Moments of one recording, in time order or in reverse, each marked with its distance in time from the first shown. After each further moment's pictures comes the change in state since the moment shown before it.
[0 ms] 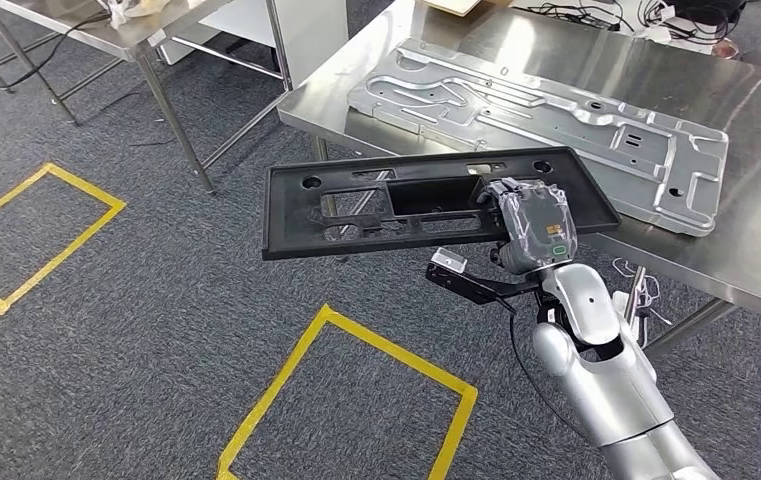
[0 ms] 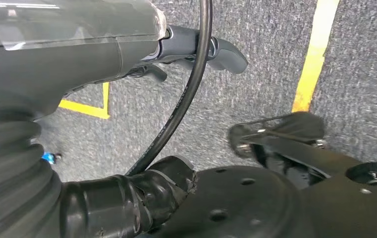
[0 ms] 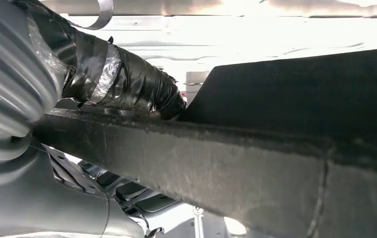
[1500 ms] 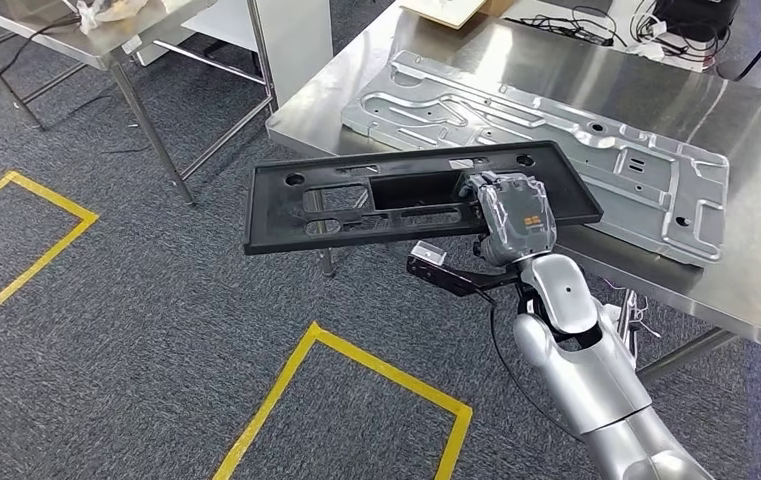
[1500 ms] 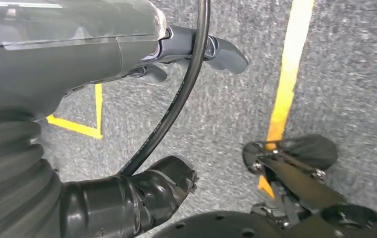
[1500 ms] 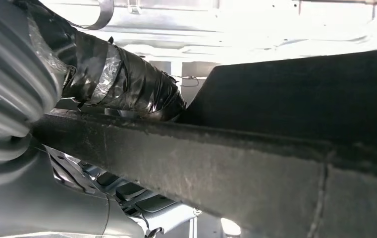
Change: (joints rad) left arm 0.004 0.023 0.021 0.000 -0.014 -0.013 -0.013; right arm -0.042 0.054 0.022 0.062 0.057 0.014 0.032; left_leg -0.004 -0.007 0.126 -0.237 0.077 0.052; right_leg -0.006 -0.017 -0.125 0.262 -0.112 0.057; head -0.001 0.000
